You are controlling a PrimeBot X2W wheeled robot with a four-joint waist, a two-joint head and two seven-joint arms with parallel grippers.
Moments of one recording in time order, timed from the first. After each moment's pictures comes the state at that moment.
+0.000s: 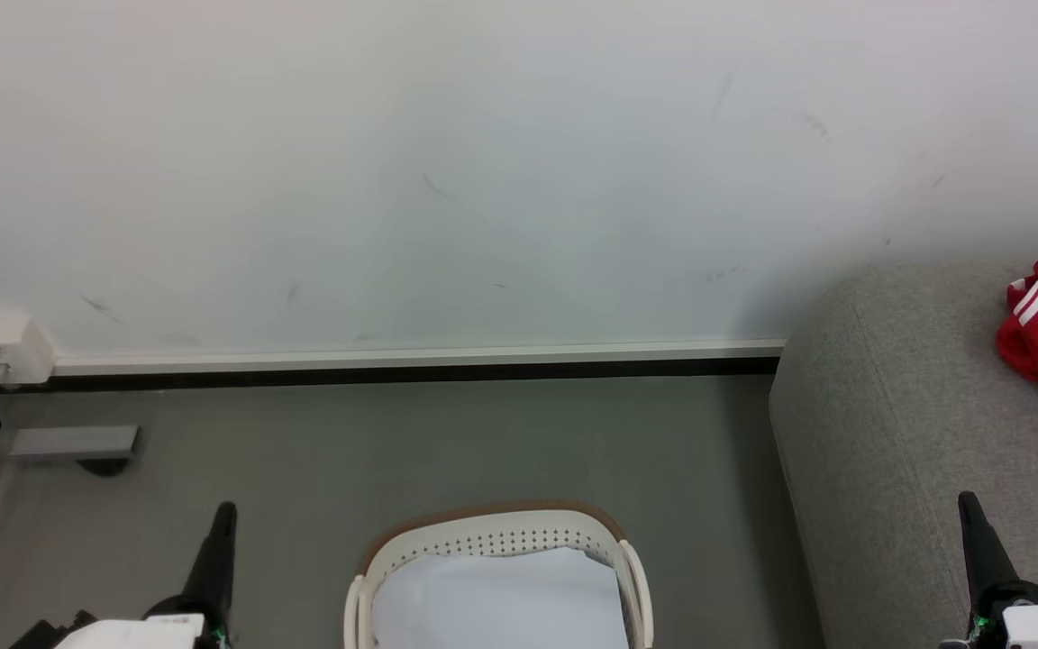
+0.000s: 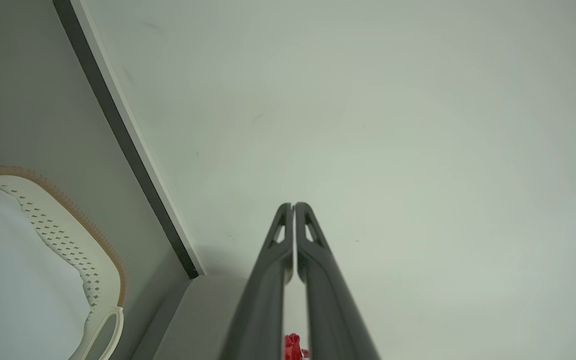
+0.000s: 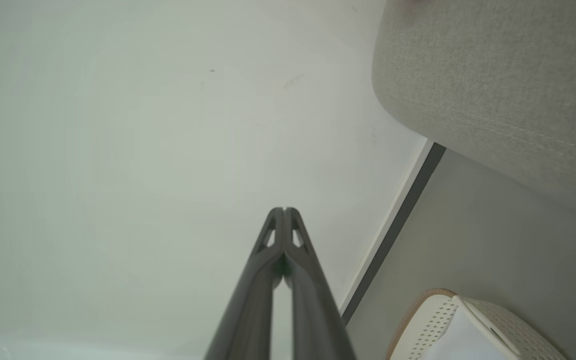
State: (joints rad) left arm -0.08 0.06 0.10 0.25 -1.47 -0.11 0.08; right arm -0.09 -0.04 -0.10 0.26 1.46 0.13 0.07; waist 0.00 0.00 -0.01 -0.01
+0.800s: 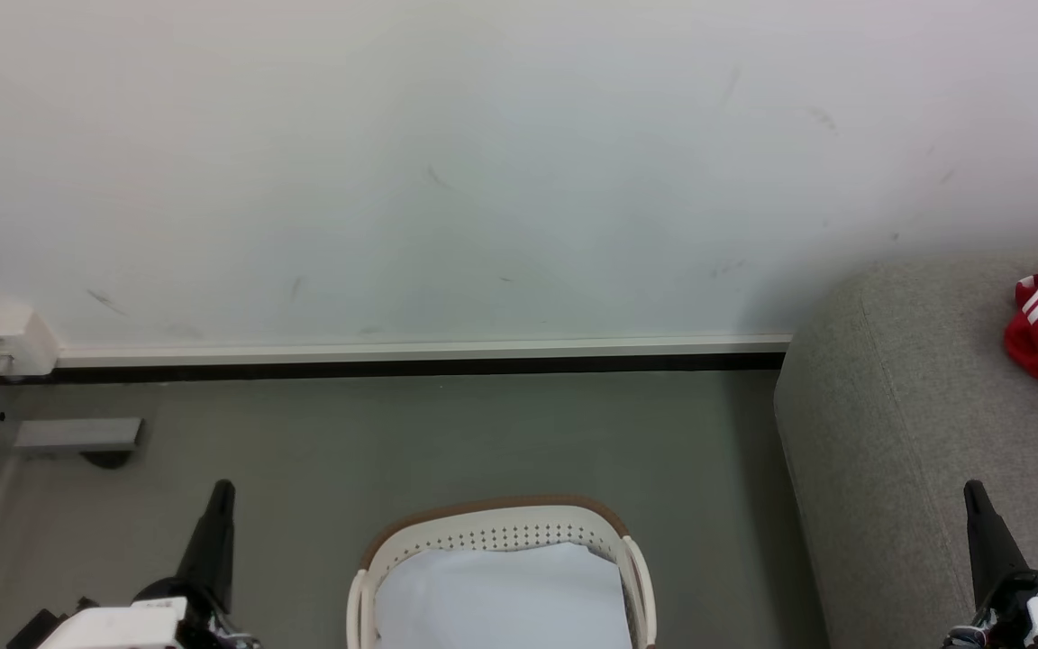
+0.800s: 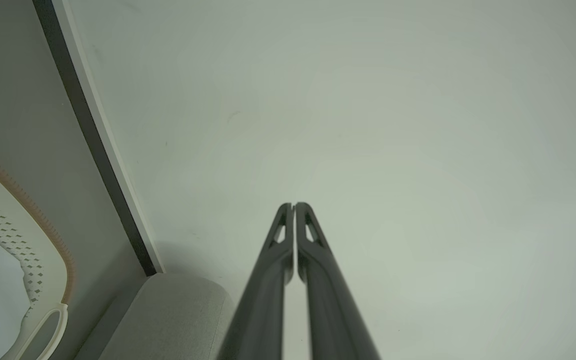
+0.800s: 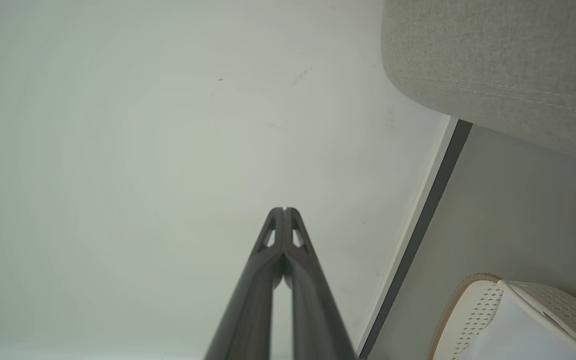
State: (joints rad) left arm -0.11 0.05 0.11 0.25 -1.61 -0.13 0.11; right arm -0.10 -0.05 -0.11 0.25 1.61 0.13 0.11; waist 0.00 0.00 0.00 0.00
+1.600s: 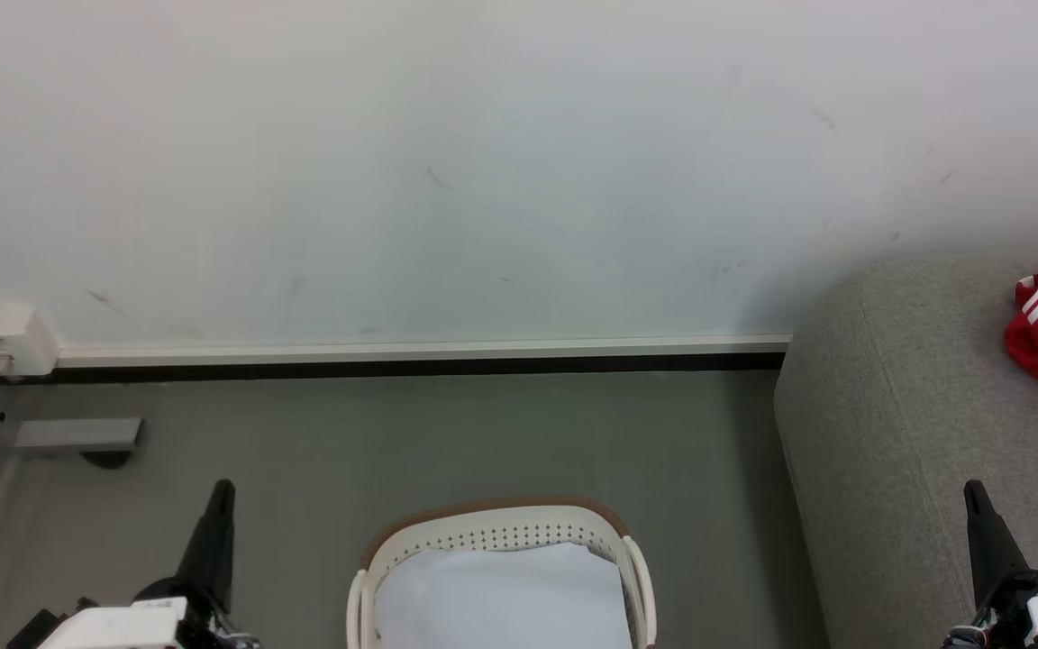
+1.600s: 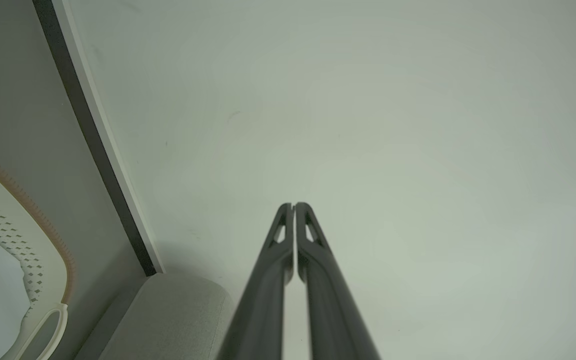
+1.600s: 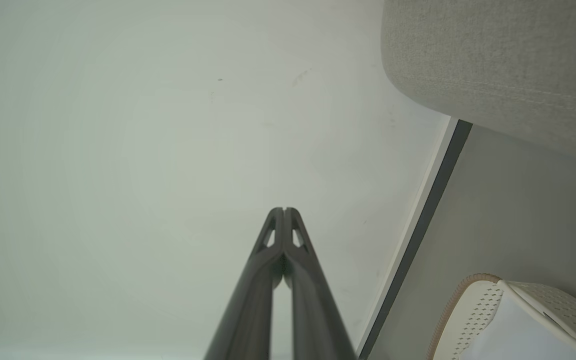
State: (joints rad) left arm -0.11 0.05 0.11 0.25 -1.61 -0.13 0.11; right arm -0.10 -0.05 -0.11 0.25 1.61 0.13 0.11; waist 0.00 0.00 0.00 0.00
